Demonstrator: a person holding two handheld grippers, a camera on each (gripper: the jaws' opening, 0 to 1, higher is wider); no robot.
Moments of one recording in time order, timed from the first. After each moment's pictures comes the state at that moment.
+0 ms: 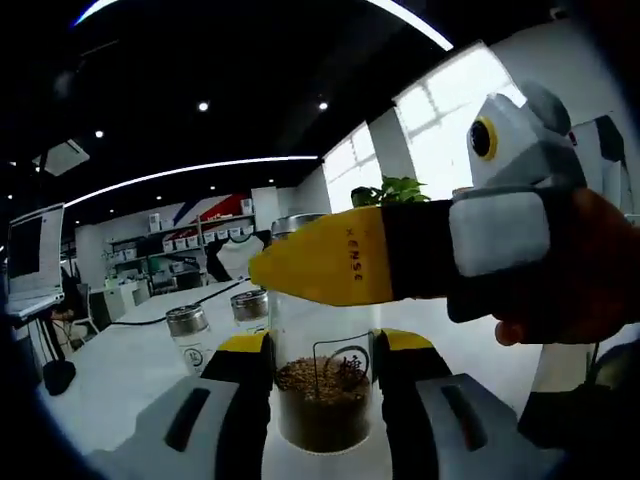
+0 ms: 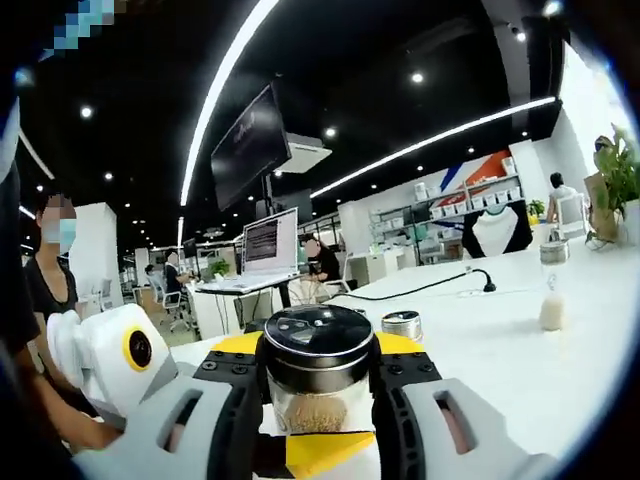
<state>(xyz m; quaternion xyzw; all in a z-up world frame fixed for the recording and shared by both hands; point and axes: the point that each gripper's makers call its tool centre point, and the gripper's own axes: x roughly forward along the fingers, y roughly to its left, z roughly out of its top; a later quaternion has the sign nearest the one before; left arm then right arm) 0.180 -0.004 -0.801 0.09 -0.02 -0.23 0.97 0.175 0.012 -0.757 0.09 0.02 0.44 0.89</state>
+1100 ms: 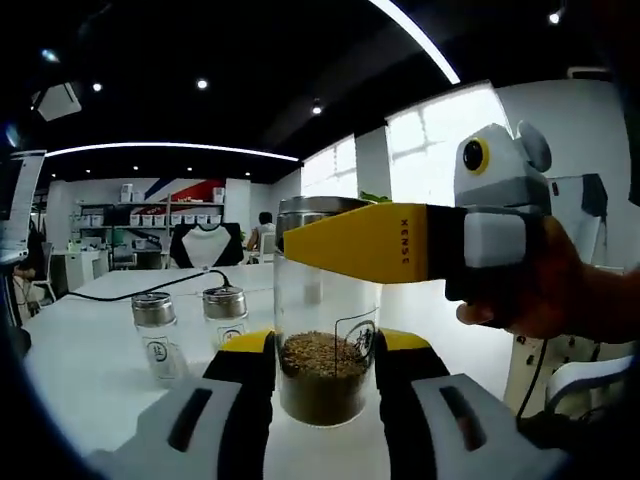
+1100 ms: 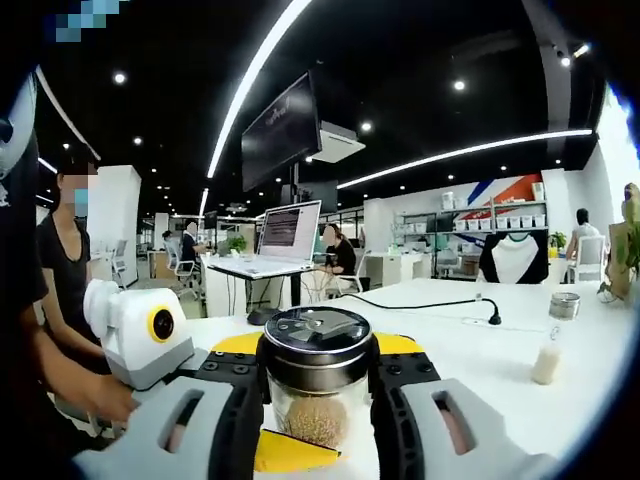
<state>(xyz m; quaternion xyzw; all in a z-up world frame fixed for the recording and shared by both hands) 0.184 -0.014 -0.792 0.02 -0.02 -0.31 0.95 0.180 0.007 -0.737 0.01 -0.01 0.49 0.87</state>
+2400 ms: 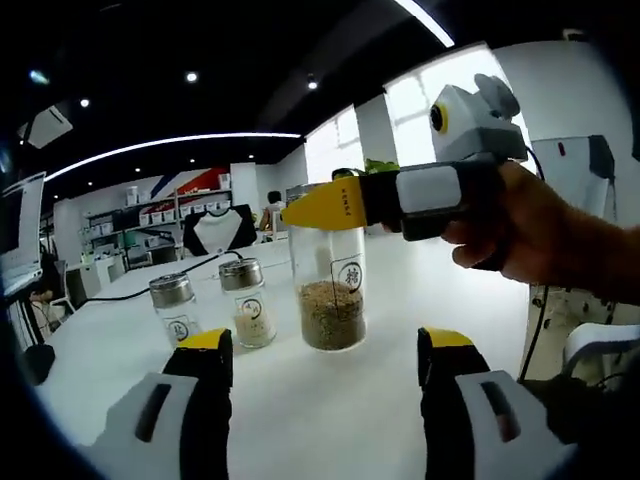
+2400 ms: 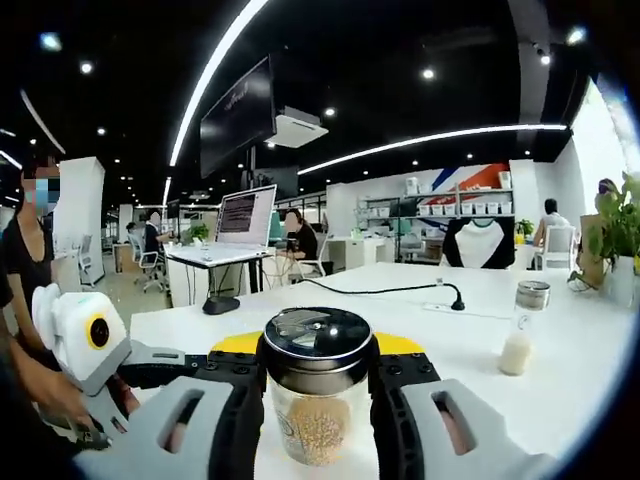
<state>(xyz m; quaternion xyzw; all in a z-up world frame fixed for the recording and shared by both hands) 0.180 0.004 -0.822 0.07 0.04 -0.28 0.96 0.225 -0.012 -0.751 -0.02 0.03 0.41 0.91</state>
